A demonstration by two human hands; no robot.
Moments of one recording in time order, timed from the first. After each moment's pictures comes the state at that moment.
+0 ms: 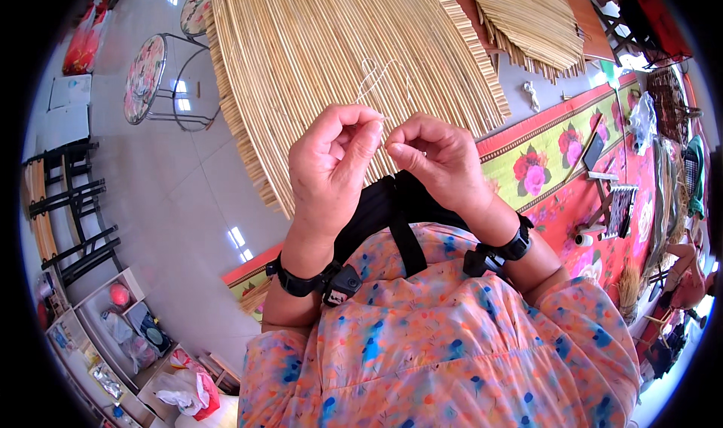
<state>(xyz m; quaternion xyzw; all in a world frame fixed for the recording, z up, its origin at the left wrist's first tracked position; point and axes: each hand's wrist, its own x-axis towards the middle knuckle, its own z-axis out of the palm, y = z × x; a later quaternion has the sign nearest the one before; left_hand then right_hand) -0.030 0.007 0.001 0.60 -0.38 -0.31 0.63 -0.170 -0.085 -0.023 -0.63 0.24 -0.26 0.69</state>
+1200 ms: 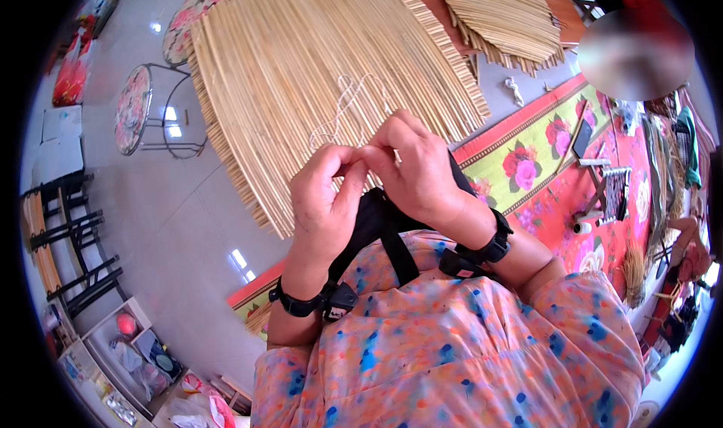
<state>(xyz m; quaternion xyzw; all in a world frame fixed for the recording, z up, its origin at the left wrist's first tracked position) -0.041 0.016 -0.001 0.68 -0.44 -0.27 0.52 -0.156 -0.083 -0.016 -0.81 0.28 -0.34 0.38</state>
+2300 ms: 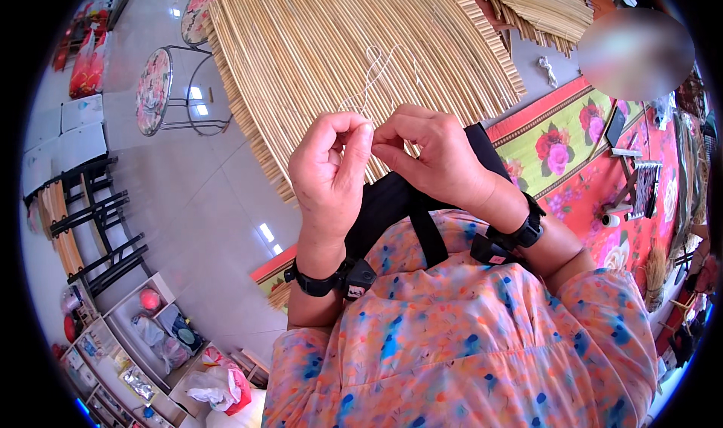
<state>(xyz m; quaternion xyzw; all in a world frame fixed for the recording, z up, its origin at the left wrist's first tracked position) -0.028 0.020 0.000 0.65 -0.43 -0.23 0.58 -0.153 -0.080 -0.023 -0.78 0.18 -0.31 0.52</state>
